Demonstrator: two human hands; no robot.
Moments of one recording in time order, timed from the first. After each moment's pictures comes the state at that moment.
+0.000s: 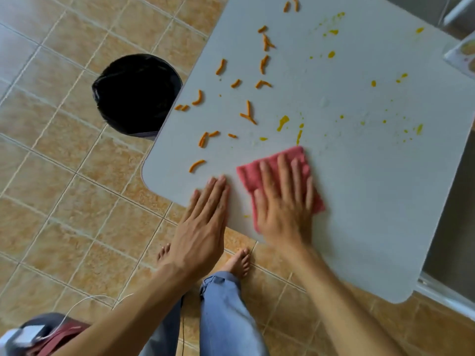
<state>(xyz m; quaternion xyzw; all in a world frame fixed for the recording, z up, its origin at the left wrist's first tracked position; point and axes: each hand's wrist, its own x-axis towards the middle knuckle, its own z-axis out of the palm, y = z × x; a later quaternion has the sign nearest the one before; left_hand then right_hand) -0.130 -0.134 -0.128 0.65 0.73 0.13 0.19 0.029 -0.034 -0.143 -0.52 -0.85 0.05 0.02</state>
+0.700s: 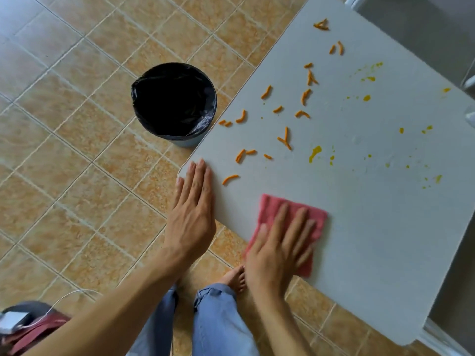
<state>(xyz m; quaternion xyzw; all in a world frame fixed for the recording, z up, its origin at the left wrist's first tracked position) -0.191 -0.131 -0.138 0.51 0.84 0.14 0.15 -0.026 -0.108 -0.144 -0.68 -0.73 0.06 0.06</state>
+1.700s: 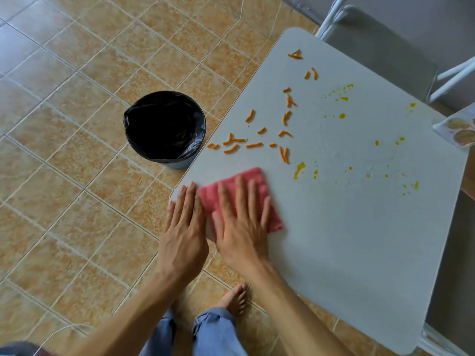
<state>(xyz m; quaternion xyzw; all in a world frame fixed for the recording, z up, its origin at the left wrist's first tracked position) -0.191 -0.132 -0.133 0.52 0.83 0.12 0.16 -0.080 -0.055 -0.148 -0.46 -0.88 0.07 0.00</state>
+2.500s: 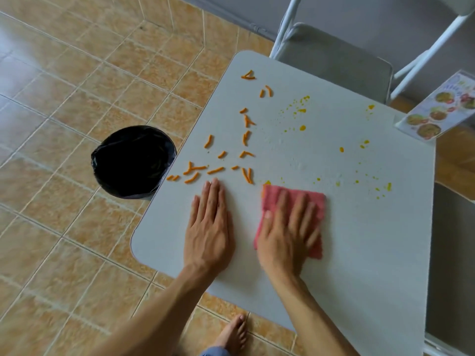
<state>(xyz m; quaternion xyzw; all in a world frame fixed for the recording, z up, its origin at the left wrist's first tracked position) -0.138 -0.016 -0.149 0.57 0.80 0.13 0.12 0.000 0.028 -0.151 -0.70 -0.71 0.03 0.09</state>
